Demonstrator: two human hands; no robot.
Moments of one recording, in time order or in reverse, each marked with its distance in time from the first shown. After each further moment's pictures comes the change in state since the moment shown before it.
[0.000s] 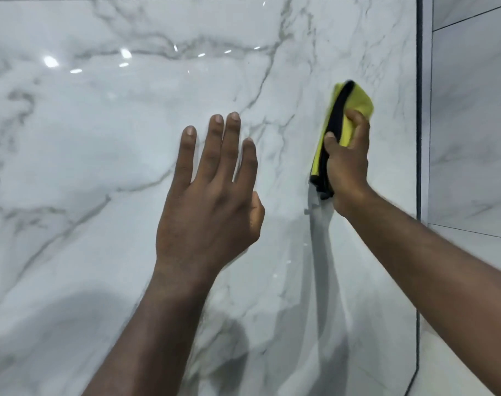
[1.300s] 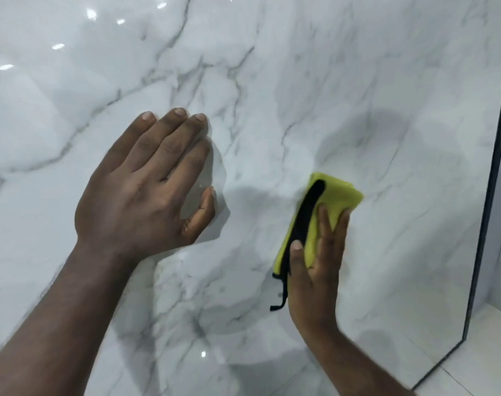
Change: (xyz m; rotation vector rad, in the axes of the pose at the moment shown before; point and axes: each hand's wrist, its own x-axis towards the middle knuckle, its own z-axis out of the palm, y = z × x) left_hand -0.004 0.004 0.000 0.008 0.033 0.265; right_hand -0.196 0.124 -0.032 0.125 -0.147 0.130
